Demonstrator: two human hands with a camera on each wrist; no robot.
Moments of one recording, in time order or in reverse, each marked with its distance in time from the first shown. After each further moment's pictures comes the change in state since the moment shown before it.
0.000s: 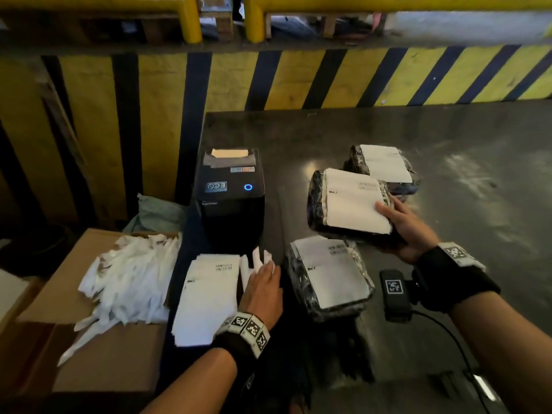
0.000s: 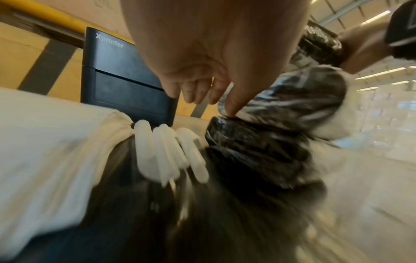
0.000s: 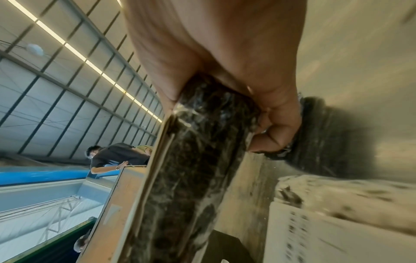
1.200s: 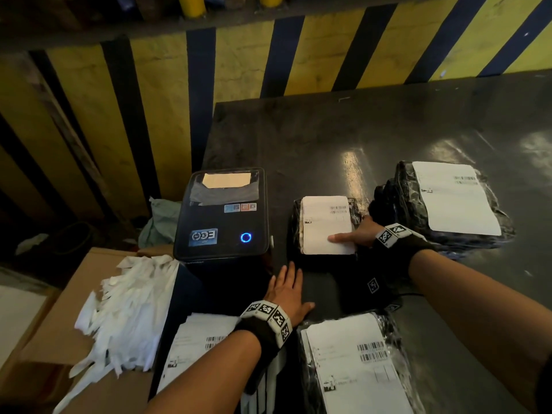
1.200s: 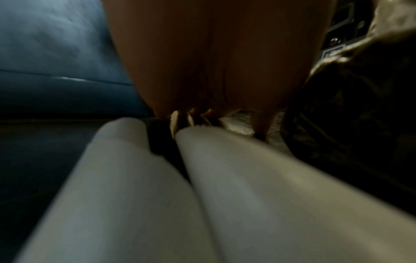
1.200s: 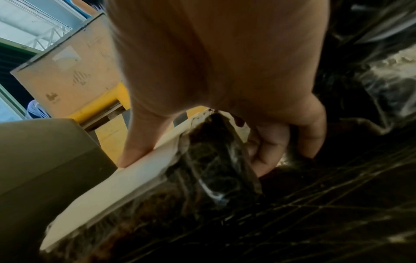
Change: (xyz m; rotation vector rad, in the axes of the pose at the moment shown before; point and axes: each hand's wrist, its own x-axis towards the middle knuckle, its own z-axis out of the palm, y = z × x) left_hand 0.188 -0.014 0.015 0.154 -0.471 -0.099; right_hand 0.236 0.018 0.073 -0.985 -0.152 0.225
